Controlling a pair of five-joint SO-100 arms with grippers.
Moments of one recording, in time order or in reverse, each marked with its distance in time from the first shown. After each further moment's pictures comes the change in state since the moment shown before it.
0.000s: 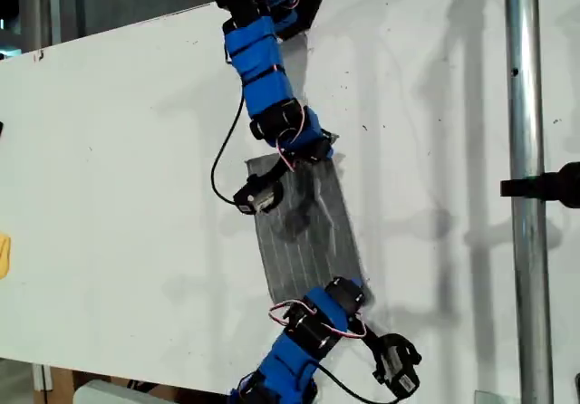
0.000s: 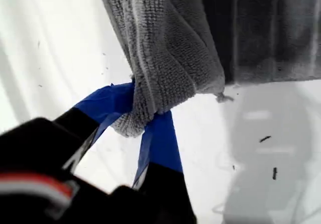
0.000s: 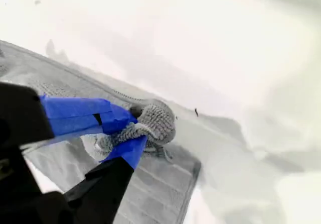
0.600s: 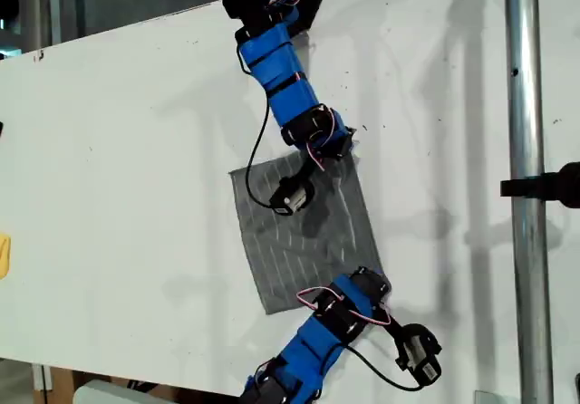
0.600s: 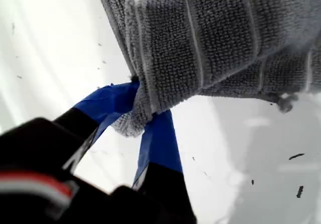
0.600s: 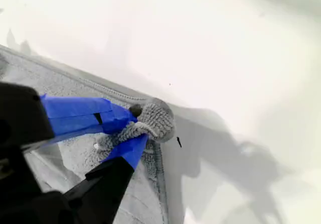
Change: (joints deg) arm 0 4.6 -11.9 -4.7 -6.7 1.3; arm 1 -8.9 -6.2 1.7 -0.9 2.0
